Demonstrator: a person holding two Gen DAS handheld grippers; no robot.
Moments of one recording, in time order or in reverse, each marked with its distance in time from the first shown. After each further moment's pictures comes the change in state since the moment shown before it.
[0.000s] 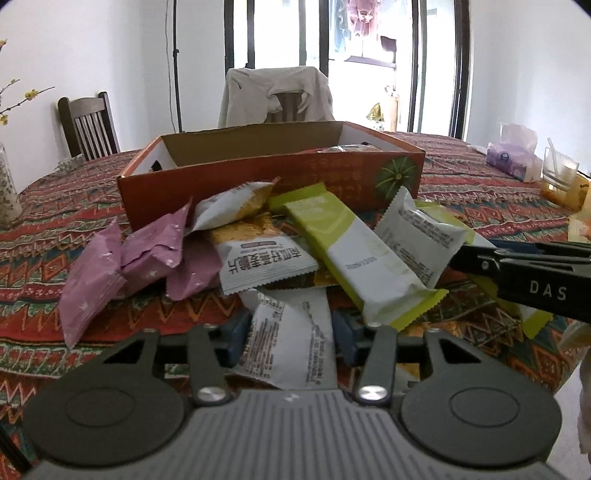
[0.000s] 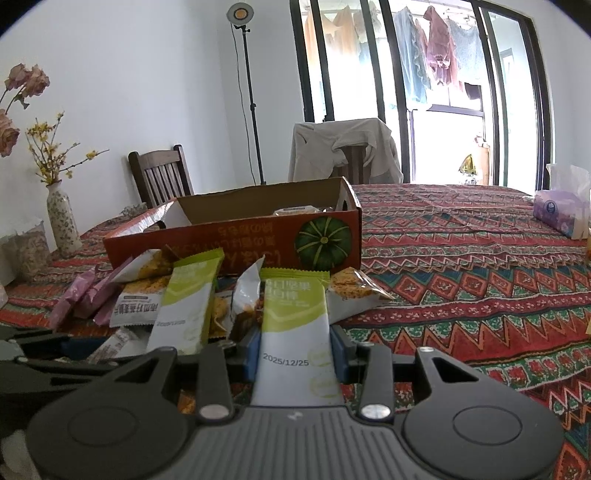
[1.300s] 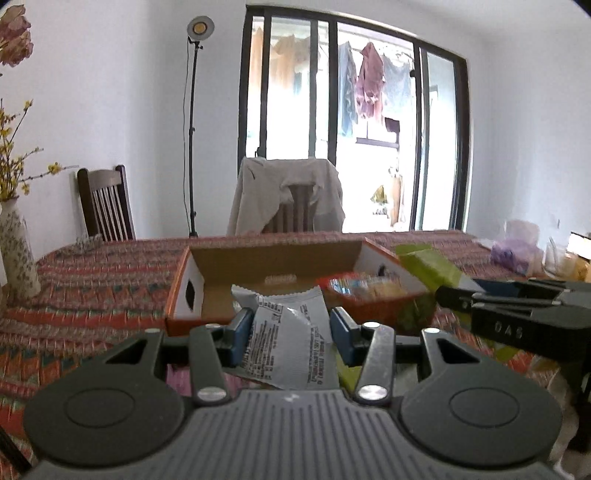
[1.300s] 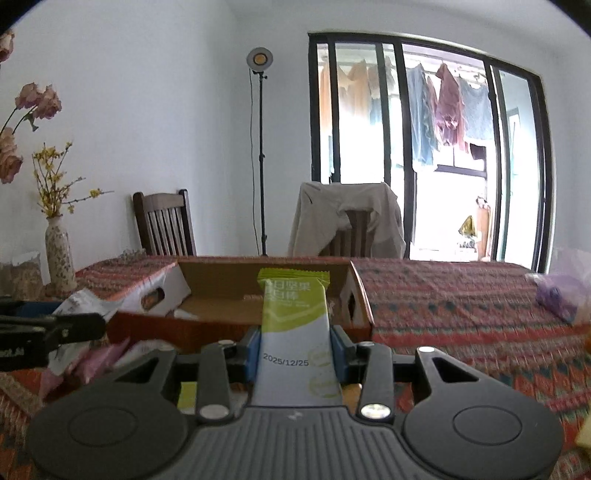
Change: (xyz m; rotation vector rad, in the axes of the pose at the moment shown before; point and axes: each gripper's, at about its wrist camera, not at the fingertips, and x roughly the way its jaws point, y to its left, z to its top) left arm -0.031 0.036 0.073 -0.035 -0.283 0.002; right arm 0.014 0.022 0.073 -0.098 -0.190 -0.012
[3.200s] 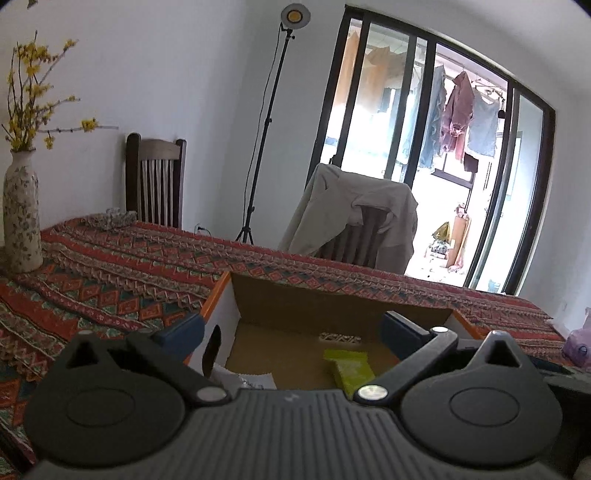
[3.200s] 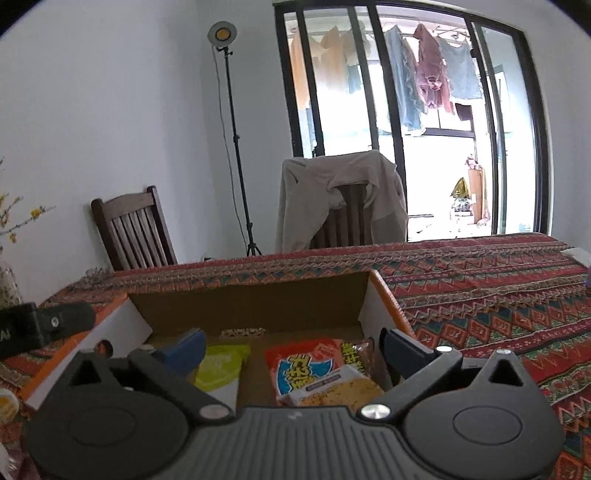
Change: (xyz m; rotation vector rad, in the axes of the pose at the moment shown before) left arm 0.118 0.048 0.047 -0.243 -0.024 0.180; right arm 0.152 -0.013 0.039 0.142 0.077 -0.040
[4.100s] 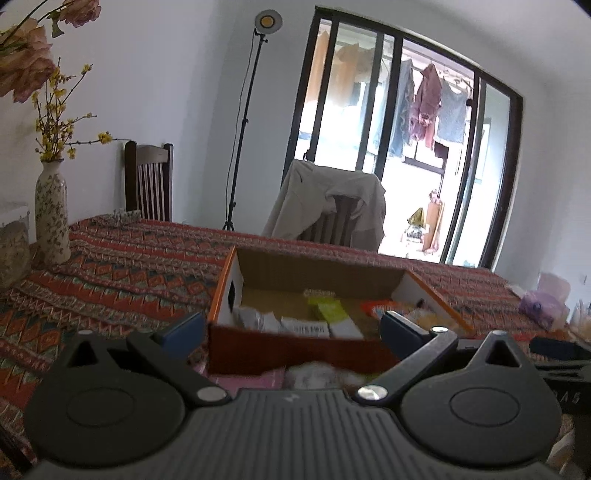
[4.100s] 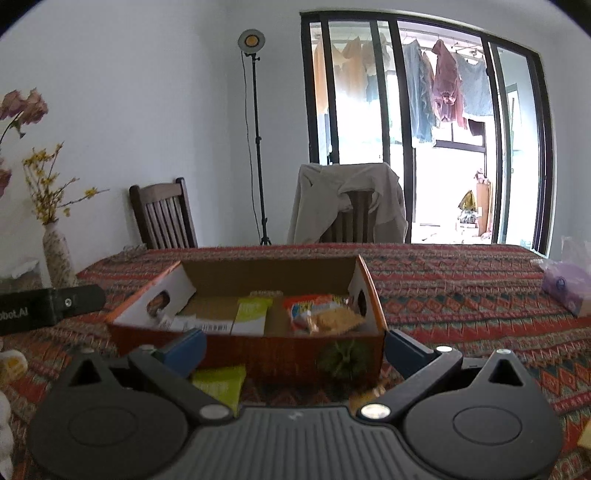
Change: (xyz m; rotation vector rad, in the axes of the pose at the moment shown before) left arm -0.124 0.018 -0.034 0.065 0.035 -0.075; right arm -0.154 0.008 -0.039 -0.097 0.029 0.027
